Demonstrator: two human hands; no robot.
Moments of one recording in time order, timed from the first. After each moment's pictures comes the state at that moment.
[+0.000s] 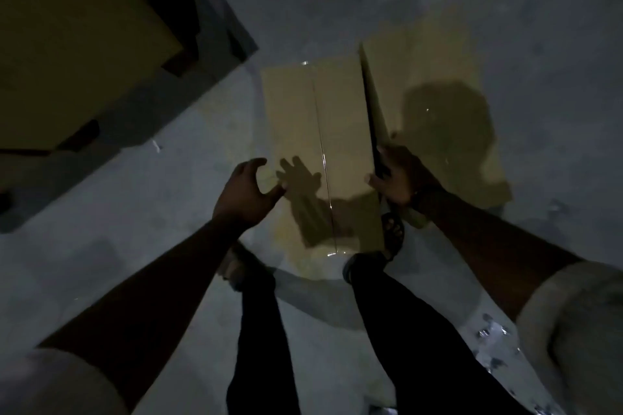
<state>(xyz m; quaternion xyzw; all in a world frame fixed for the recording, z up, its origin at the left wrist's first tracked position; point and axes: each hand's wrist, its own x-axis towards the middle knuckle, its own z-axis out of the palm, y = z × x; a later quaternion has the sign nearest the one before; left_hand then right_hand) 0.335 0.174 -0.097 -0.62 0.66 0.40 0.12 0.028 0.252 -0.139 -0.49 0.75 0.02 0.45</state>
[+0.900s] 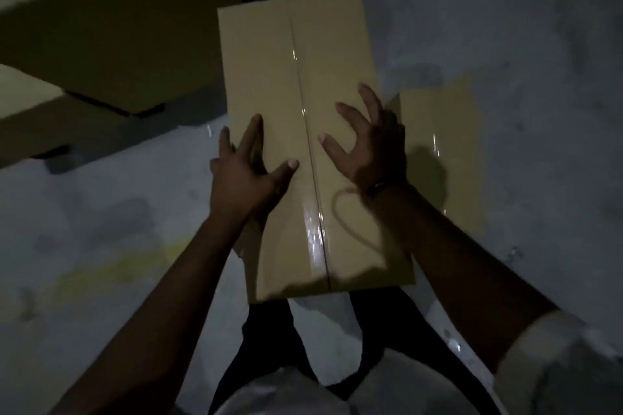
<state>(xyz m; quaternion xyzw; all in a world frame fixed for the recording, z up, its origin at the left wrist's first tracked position) 0.446 0.178 0.152 -0.71 0.58 0.39 -0.11 0.225 0.162 0.142 -0.65 0.73 -0.16 0.15</state>
